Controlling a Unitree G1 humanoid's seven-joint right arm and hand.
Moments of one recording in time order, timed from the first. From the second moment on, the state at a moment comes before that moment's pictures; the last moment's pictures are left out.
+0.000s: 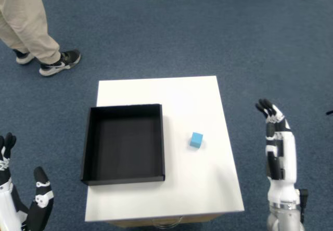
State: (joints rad) arm -0.22 -0.31 0.49 1.23 0.45 -1.55 -0.20
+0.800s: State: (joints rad) arm -0.30 -0.48 0.20 1.21 -0.31 -1.48 -0.14
